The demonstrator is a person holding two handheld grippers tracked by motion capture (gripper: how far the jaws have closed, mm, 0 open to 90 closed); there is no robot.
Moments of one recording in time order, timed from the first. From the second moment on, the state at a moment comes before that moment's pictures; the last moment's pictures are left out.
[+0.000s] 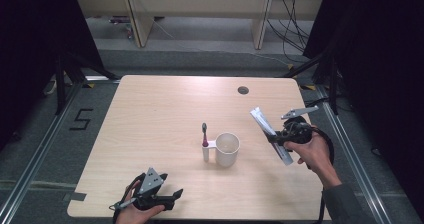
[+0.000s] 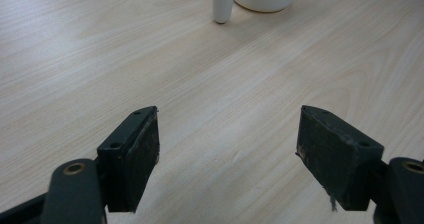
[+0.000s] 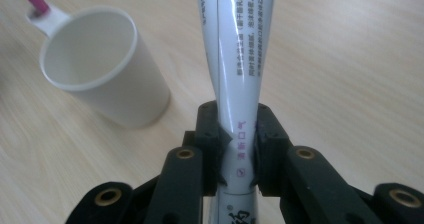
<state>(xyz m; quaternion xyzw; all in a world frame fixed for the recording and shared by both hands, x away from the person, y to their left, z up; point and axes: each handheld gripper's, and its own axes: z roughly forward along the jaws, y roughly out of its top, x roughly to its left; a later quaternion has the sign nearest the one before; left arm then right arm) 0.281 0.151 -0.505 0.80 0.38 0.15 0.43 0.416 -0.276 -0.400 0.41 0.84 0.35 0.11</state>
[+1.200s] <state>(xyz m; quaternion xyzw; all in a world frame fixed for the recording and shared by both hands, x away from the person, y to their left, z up) 0.281 0.152 -0.504 0.80 0.38 0.16 0.44 0.436 -0.217 -0.379 0.36 0.75 0.54 0.13</state>
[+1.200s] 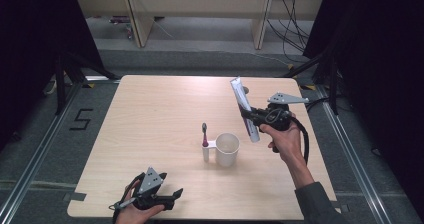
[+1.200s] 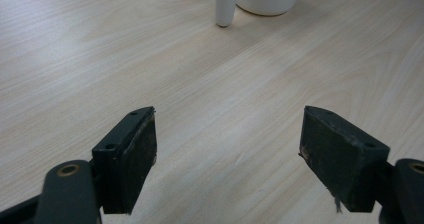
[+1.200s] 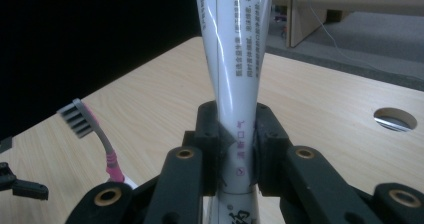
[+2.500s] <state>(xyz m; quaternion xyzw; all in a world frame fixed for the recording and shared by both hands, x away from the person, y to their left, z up) 0.280 0.154 -0.503 0.80 0.38 0.16 0.43 0.428 -0.163 -0.417 0.32 0.74 0.57 0.12</state>
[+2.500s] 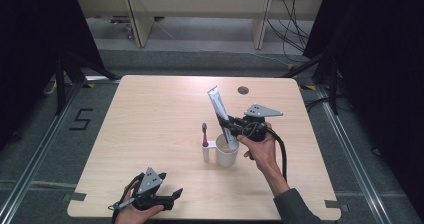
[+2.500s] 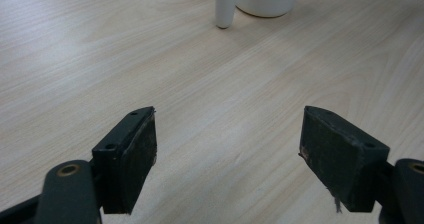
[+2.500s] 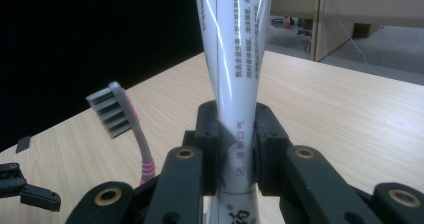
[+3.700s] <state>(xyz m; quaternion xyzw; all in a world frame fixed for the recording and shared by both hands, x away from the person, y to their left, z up) 0.279 0.154 -0.504 0.80 0.38 0.16 0.43 0.412 -0.162 -0.452 0.32 0.76 0.56 0.11</state>
